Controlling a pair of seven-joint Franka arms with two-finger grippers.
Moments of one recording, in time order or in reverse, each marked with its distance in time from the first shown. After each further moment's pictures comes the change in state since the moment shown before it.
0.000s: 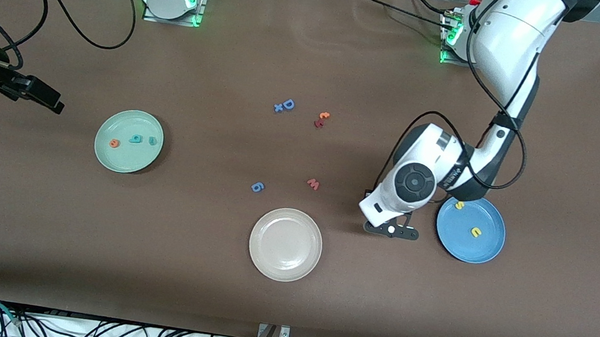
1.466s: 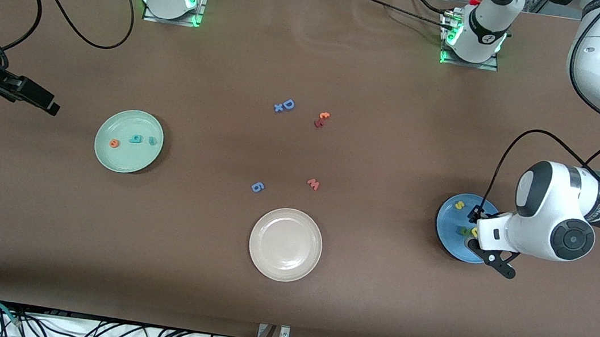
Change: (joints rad) left arm 0.346 -0.048 0.003 -0.020 0.000 -0.077 0.789; right arm -0.003 0.000 -0.033 -0.001 0.055 0.017 -0.001
